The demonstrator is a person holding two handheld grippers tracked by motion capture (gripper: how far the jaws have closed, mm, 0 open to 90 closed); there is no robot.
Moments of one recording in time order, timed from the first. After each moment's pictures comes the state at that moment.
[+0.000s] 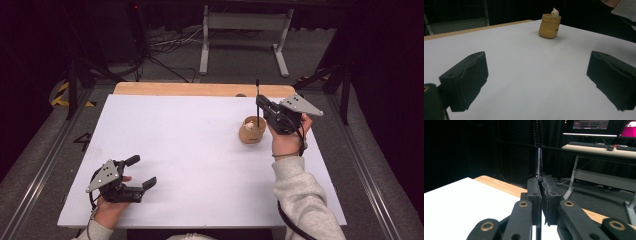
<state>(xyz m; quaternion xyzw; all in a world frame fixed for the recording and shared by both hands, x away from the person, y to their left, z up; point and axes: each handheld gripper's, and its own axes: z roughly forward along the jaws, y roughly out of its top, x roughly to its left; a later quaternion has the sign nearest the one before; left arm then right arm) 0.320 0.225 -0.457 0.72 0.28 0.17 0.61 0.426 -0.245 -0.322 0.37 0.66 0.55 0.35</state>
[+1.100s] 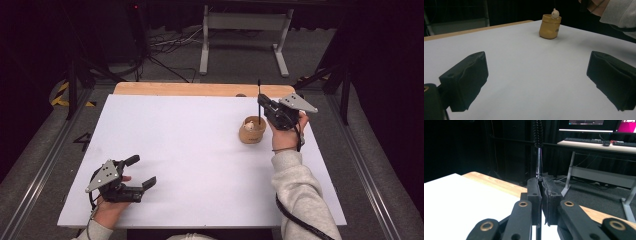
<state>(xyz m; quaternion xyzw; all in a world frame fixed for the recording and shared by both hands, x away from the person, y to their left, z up) 0.320 0.226 -0.457 0.72 0.28 0.18 0.61 0.461 -0.259 -0.353 0.38 0.66 0.54 0.35</state>
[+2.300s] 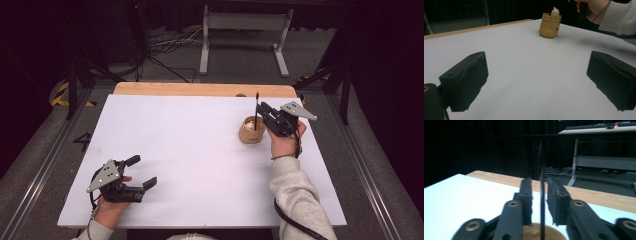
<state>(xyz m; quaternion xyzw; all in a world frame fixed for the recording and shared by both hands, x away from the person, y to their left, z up) 0.320 0.223 -0.458 0.72 0.28 0.17 0.61 0.461 -0.269 -0.384 0.42 0.65 0.56 0.31</state>
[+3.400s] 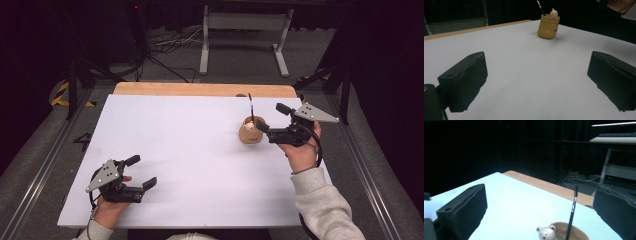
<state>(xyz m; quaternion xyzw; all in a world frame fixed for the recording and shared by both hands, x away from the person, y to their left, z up) 0.319 0.224 -0.454 0.72 0.28 0.17 0.61 0.407 -0.280 -0.336 0.32 0.69 0.60 0.24</state>
